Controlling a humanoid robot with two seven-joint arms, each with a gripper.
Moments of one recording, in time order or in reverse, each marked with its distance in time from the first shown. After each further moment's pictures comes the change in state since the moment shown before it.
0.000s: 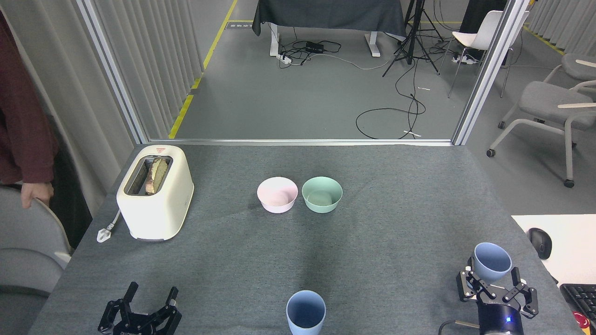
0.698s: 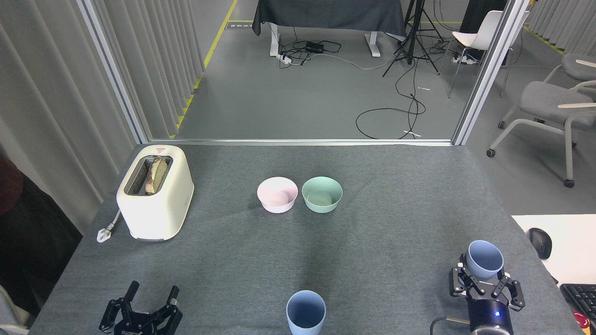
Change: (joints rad) left arm -0.006 -0.002 -0.001 0.004 -0.001 -0.003 0.000; right arm -0.048 0.008 0.034 0.079 0.011 -0.014 -0.008
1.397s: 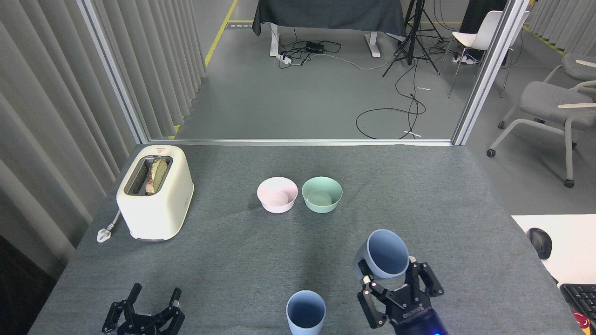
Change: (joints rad) left arm -0.001 -0.011 -0.005 0.015 -0.001 0.003 0.007; right arm 0.406 0.155 0.312 -0.951 -0.006 -0.342 0.193
